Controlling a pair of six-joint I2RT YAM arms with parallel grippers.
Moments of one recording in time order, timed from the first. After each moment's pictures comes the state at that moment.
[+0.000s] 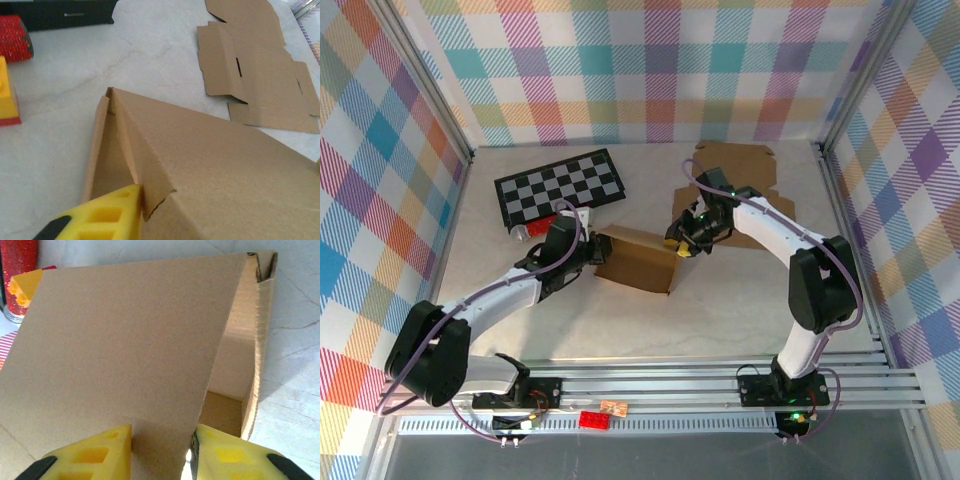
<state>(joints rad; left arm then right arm) -0.50 1.31 0.69 0.02 0.08 -0.53 0.44 1.75 1.33 -0.78 -0.58 0.88</state>
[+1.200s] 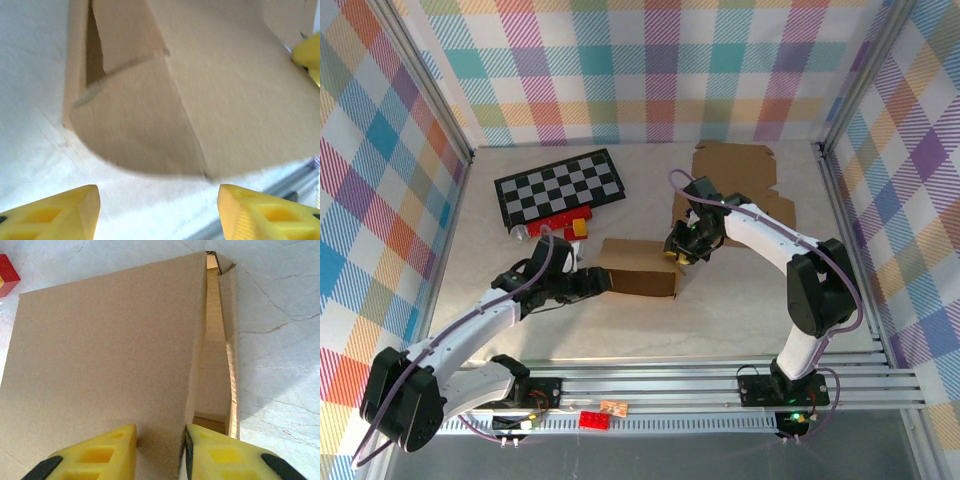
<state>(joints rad) -0.50 1.06 0.65 -0.48 0.36 -0.74 0.52 1.74 1.30 -0.80 -0.42 0.83</state>
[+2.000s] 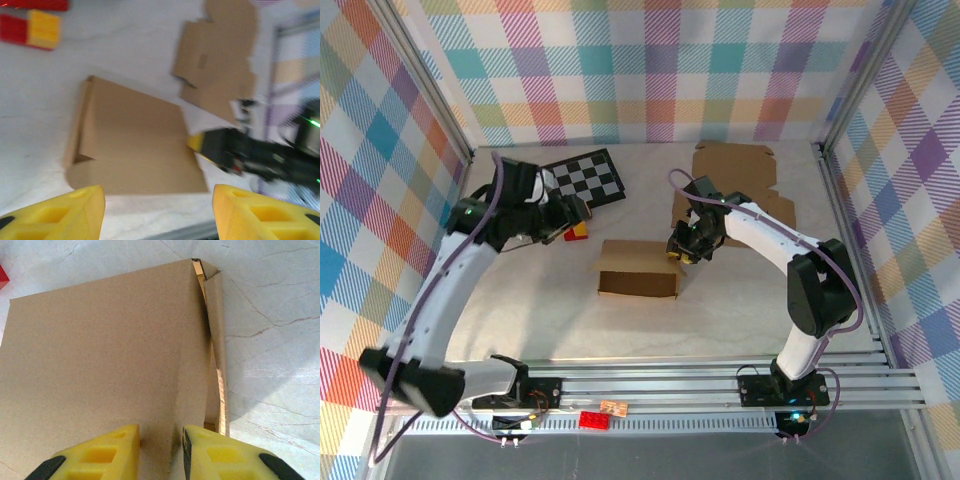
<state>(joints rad) -0.32 1.30 1.44 -1.05 0.28 -0.75 0.52 1.74 1.32 -0.83 -0.38 0.79</state>
